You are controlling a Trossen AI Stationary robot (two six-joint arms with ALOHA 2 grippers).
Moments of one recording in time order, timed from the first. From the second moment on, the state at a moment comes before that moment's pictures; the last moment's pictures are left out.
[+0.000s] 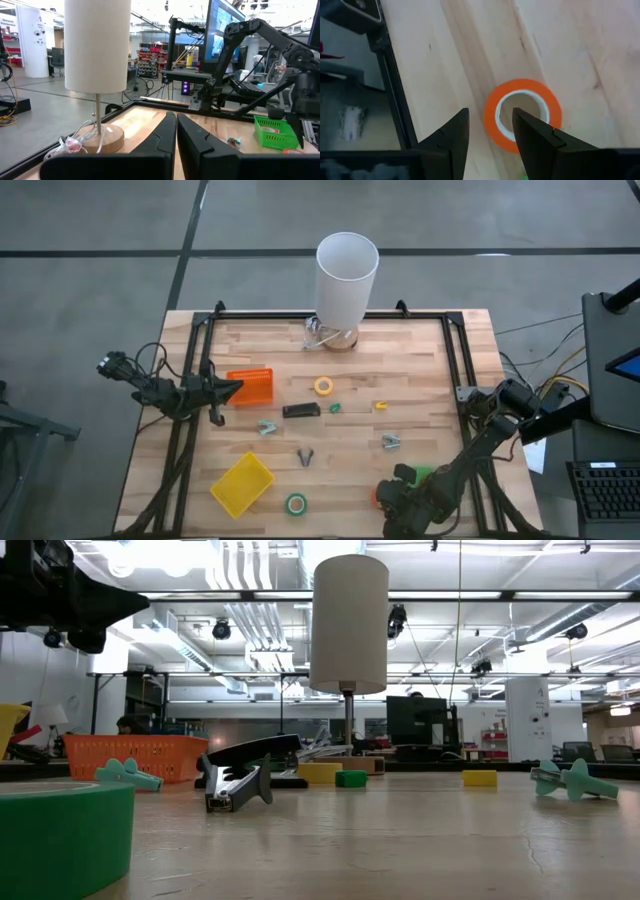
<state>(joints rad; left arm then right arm) -0.51 0.04 0.03 0.18 -0.81 0.07 0.85 1.87 1.26 -0.61 0.29 1.19</state>
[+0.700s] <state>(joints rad) -0.51 0.04 0.03 0.18 -0.81 0.07 0.85 1.87 1.17 -0.48 0.29 1.15</state>
